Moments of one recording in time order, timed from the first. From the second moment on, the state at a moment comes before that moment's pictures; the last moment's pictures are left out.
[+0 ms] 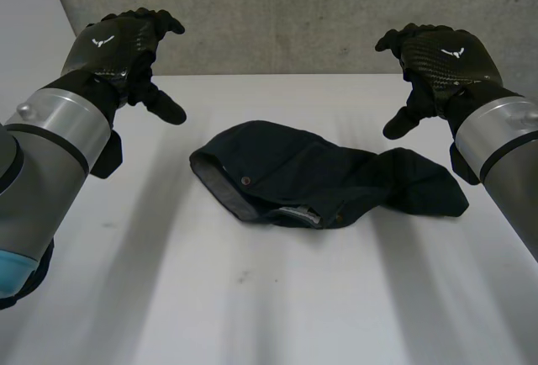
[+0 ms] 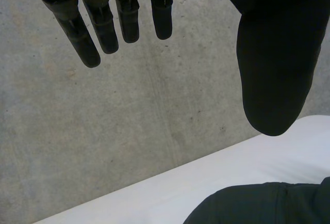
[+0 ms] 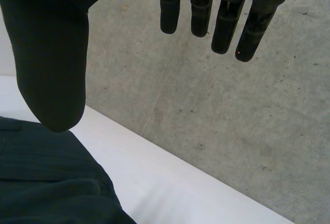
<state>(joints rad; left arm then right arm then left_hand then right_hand) 4.24 -1.65 -1.45 3.17 -1.63 3.10 1.99 -1.47 1.47 -0.02 1.53 3.05 0.31 0.31 0.31 0.31 0.14 0.26 0.30 0.31 0.31 0.18</state>
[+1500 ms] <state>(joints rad) 4.22 -1.68 -1.45 3.23 -1.65 3.09 2.02 -1.41 1.45 -0.01 1.49 2.85 0.20 0.20 0.21 0.20 0.05 0.19 0.21 0.20 0.23 0.18</state>
